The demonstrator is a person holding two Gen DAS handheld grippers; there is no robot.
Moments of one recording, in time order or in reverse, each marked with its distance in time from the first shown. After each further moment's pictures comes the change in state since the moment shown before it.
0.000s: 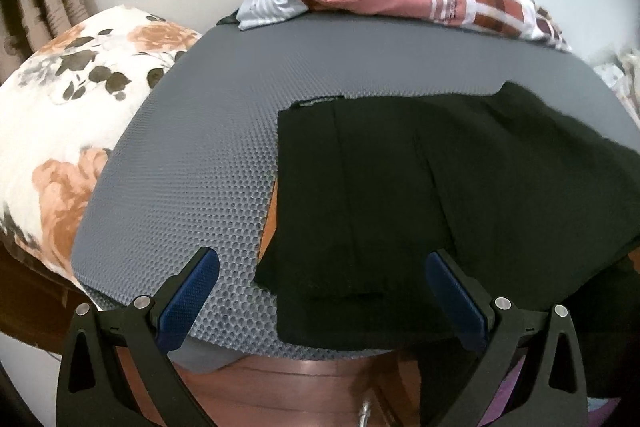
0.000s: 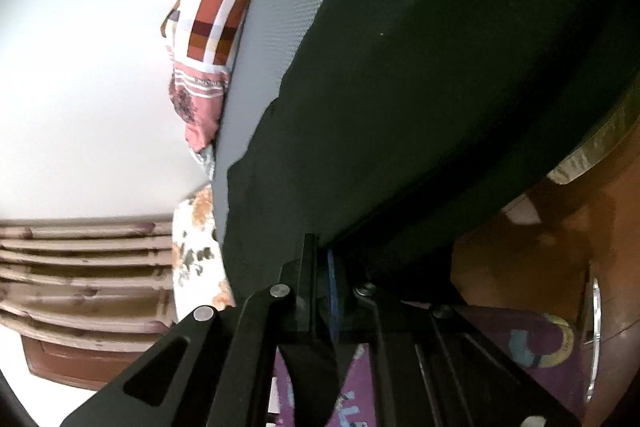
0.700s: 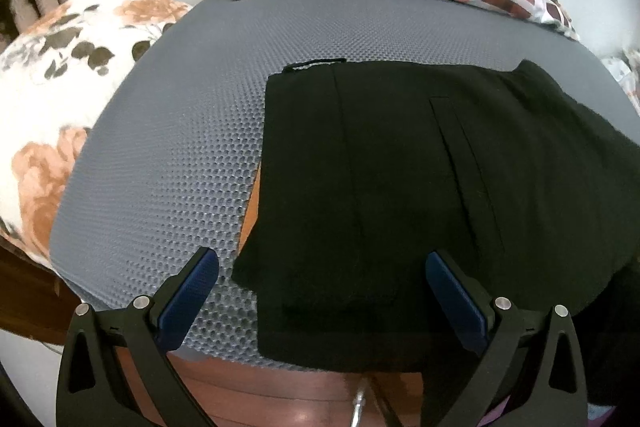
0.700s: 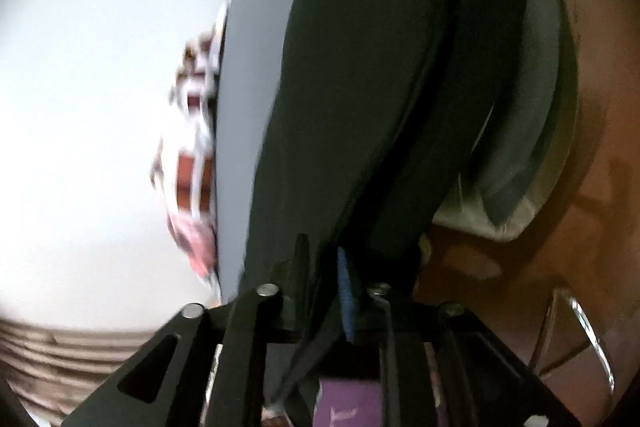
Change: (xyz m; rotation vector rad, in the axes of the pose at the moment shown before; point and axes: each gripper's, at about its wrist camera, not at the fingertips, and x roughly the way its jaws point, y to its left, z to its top) left arm 0.031 0.003 -0.001 -0.029 0.083 -0.024; right arm -0.159 -0.135 0.071 0.214 -0.419 0.002
